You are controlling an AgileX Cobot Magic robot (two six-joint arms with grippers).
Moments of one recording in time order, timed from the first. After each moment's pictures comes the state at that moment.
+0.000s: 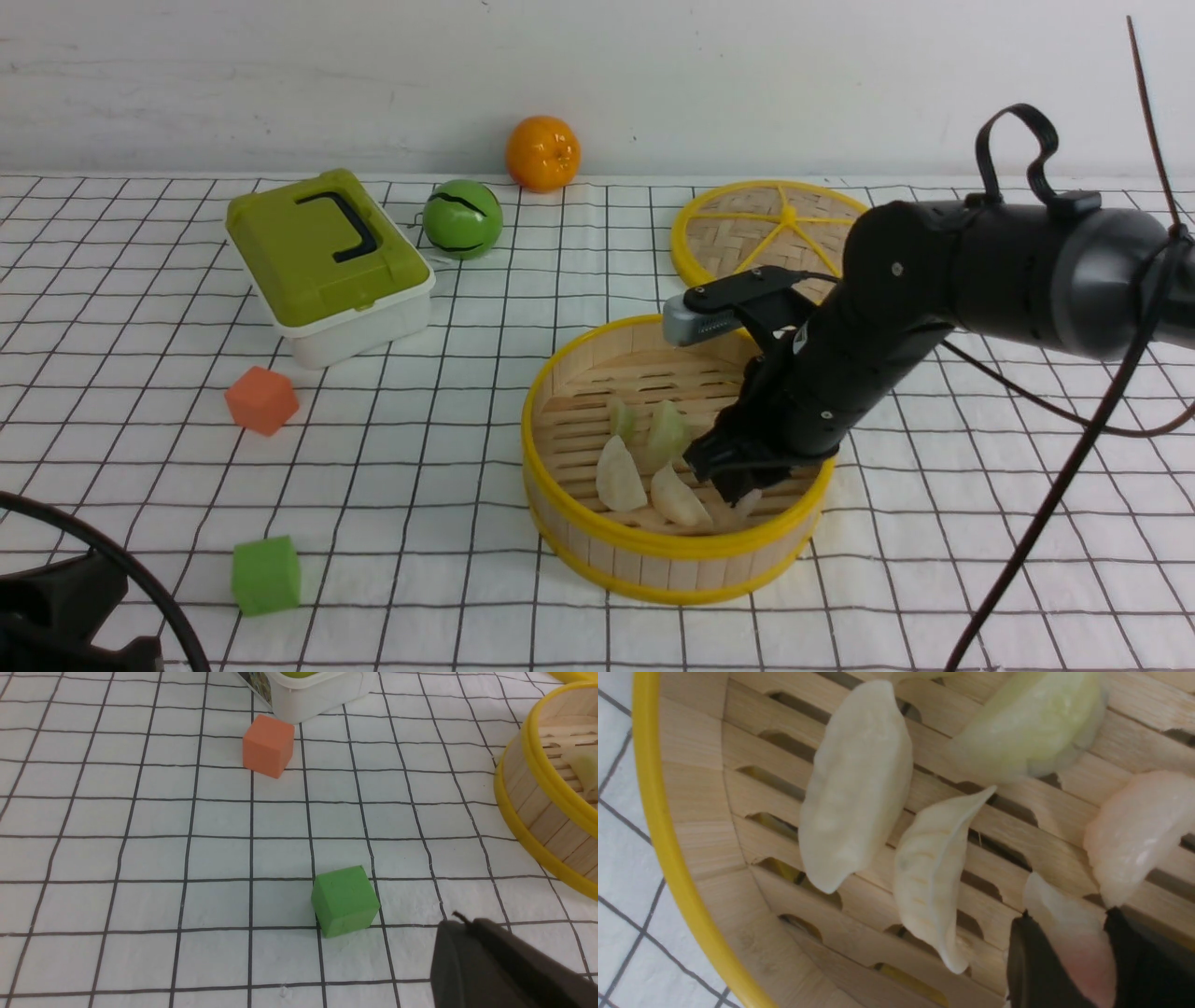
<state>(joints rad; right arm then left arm) 0.45 1.91 -1.37 0.29 0.75 -0.19 -0.71 0.60 -0.36 0.87 0.60 -1.19</state>
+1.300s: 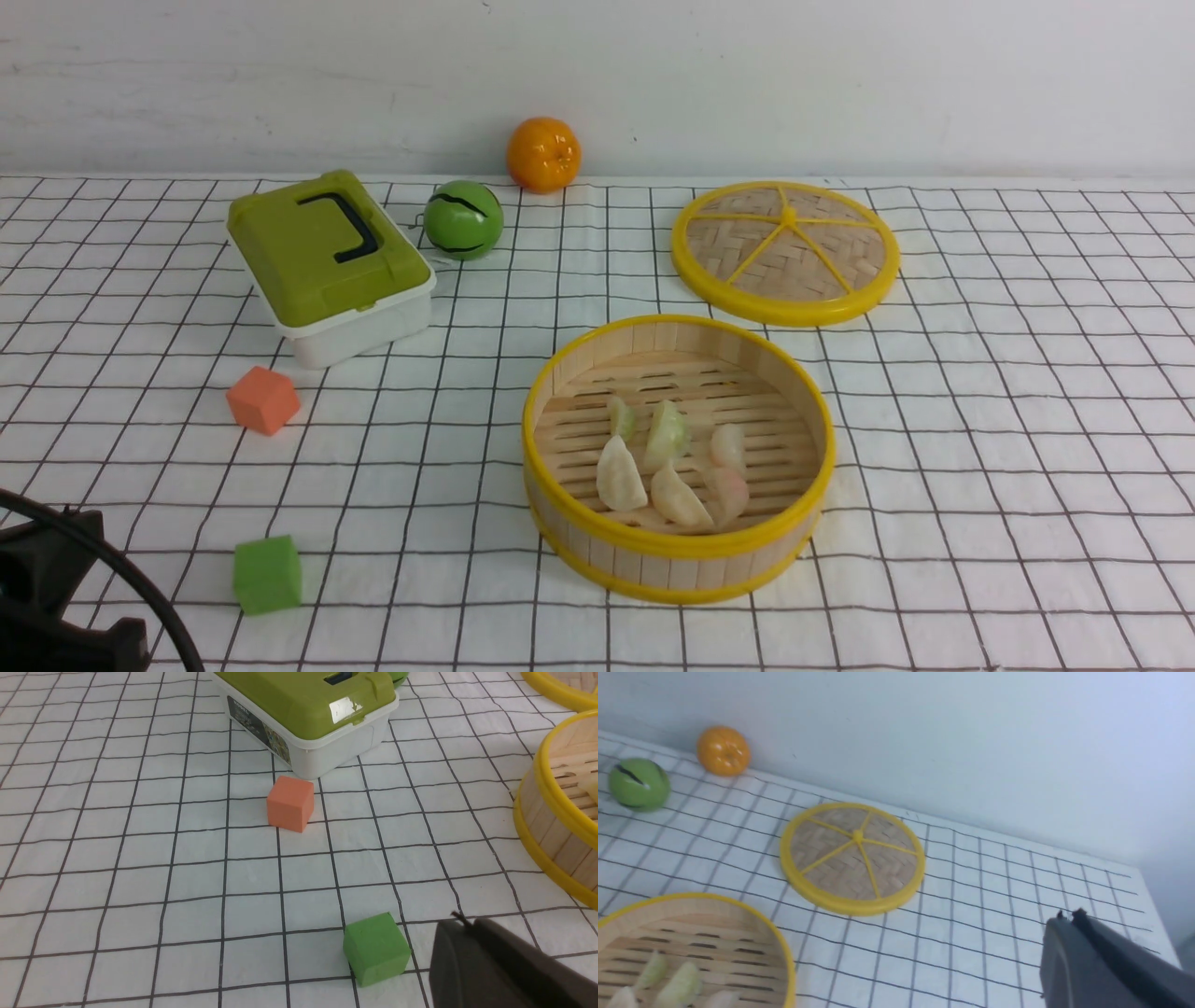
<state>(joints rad) 0.45 0.86 -1.09 -0.50 0.68 0.38 -0.71 0.59 -0.36 1.01 0.60 -1.19</state>
